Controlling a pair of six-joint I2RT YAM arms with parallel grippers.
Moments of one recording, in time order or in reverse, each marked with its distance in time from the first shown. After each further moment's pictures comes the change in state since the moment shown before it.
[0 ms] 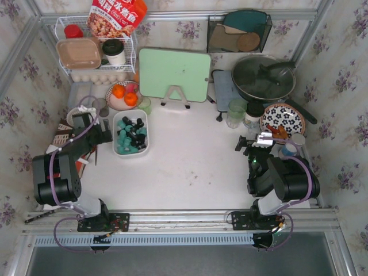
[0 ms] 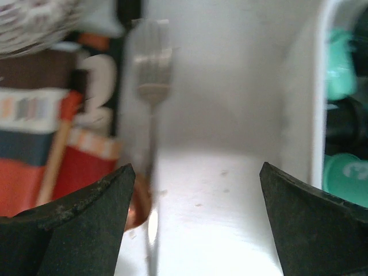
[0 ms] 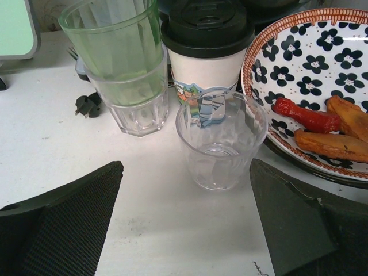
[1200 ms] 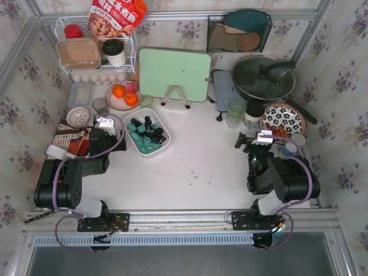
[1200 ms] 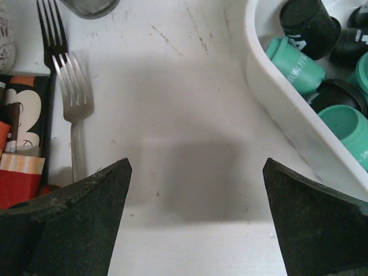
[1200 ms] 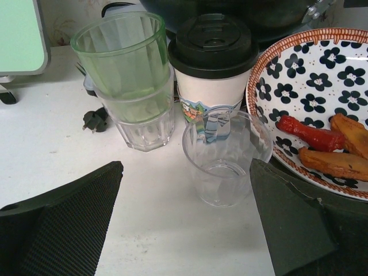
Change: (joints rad) left arm -0.195 -0.042 -0.367 0.628 0.038 0.106; right arm 0.003 -0.006 0.031 -0.002 -0.008 0.000
